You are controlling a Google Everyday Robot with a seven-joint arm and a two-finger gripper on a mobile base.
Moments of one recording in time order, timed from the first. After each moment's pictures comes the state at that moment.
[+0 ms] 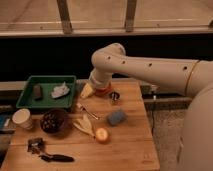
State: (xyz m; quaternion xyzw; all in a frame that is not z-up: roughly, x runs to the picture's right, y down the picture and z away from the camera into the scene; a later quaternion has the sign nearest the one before) arm -0.063 0.008 0.731 -0.29 -0.02 0.44 0.85
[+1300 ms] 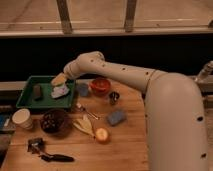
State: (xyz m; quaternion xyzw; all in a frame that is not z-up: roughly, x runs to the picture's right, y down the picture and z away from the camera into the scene) arm -0.248 -0.077 0.790 -0.22 -0.35 0.37 0.83
